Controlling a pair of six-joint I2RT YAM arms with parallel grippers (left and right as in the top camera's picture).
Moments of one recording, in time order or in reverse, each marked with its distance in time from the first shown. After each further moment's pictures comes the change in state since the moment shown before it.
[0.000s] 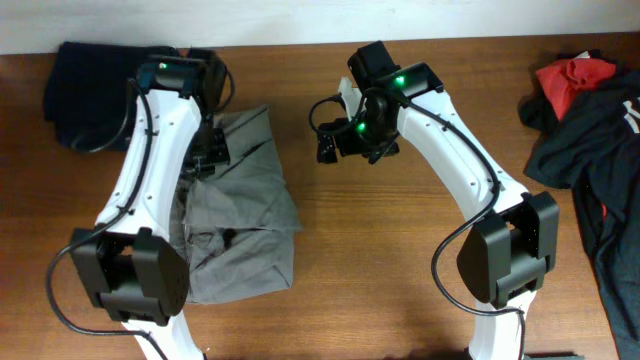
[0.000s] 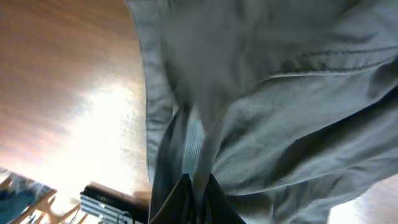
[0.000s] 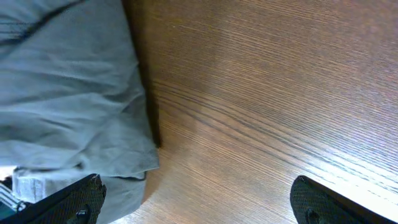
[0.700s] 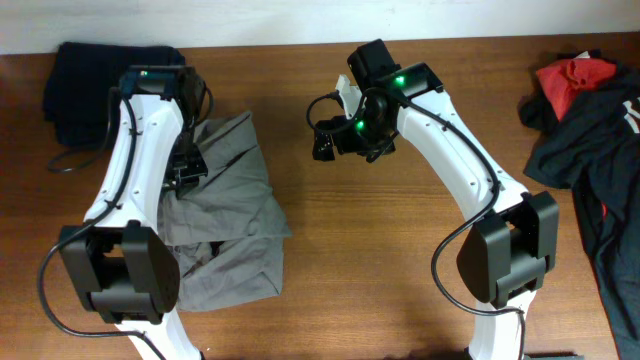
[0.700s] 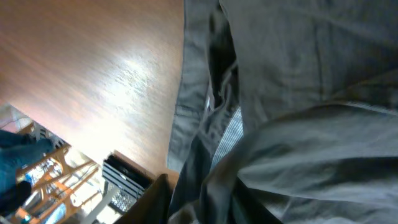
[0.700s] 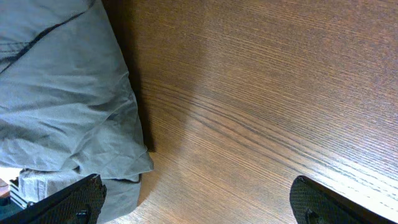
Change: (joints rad) left arm 0.084 0.000 -0.063 -0.058 -0.106 -0.095; right arm 0.000 0.001 0.000 0.026 -0.029 0.003
